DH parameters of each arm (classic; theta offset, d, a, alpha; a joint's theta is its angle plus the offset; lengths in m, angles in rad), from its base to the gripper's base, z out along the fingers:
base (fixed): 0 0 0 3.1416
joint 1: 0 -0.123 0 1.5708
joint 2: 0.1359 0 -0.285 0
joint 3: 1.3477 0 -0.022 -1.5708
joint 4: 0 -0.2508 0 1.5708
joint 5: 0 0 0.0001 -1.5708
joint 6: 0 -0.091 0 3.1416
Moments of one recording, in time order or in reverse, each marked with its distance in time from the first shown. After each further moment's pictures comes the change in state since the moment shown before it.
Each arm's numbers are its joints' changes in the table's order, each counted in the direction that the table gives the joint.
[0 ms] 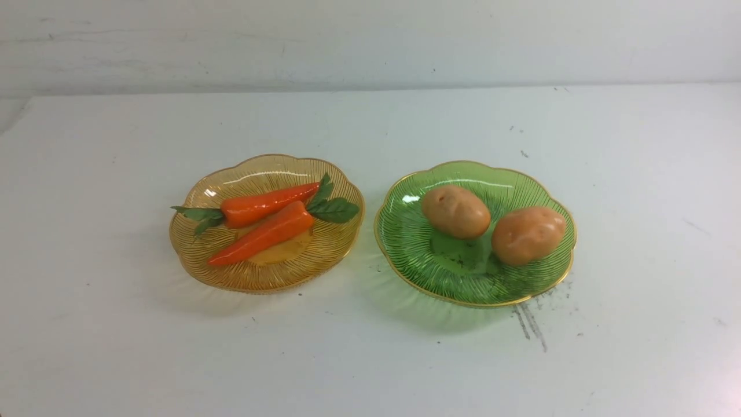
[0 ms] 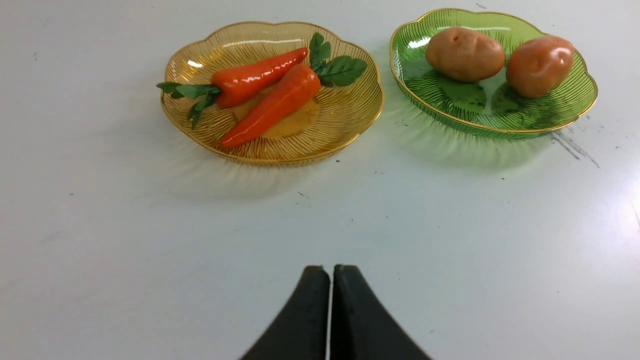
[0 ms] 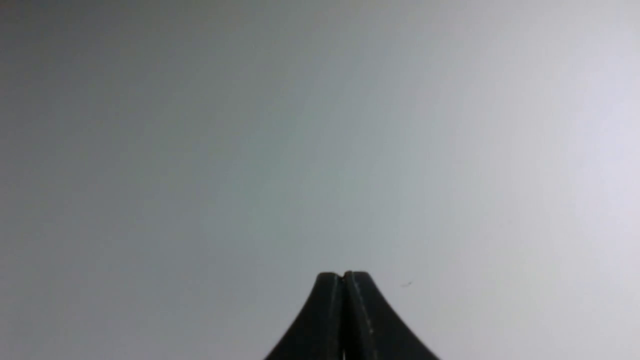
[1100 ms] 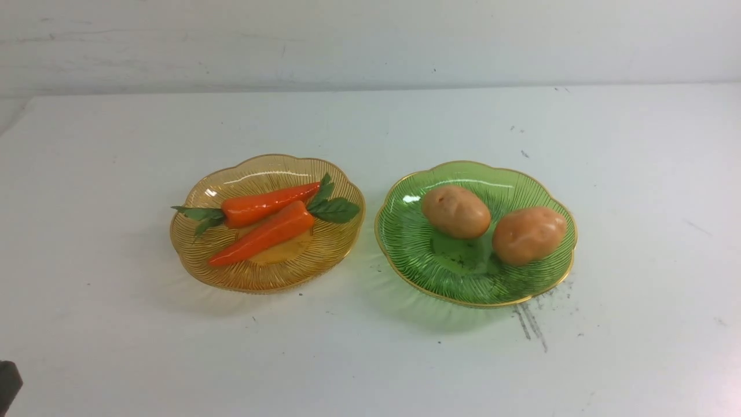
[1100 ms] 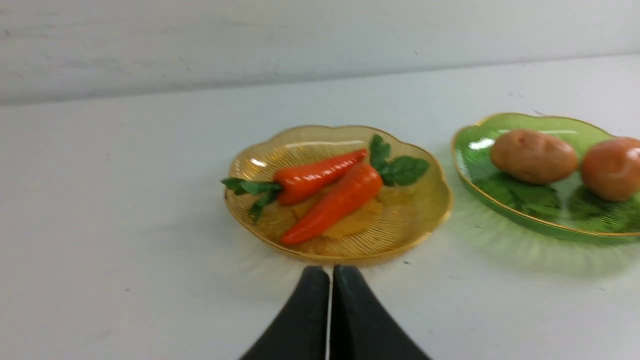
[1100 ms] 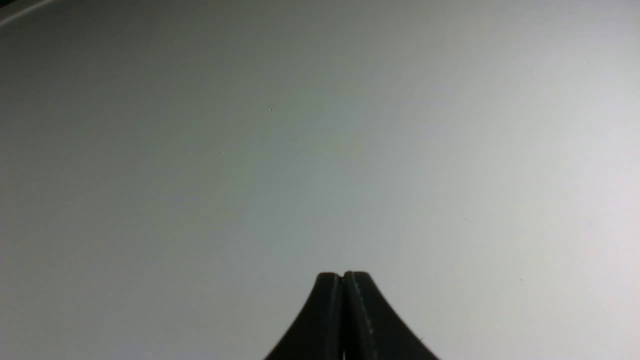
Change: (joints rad) right arm 0.000 -0.011 0.000 0.002 -0.077 0.000; left arm -0.003 -0.158 0.380 -0.087 -0.523 -0.001
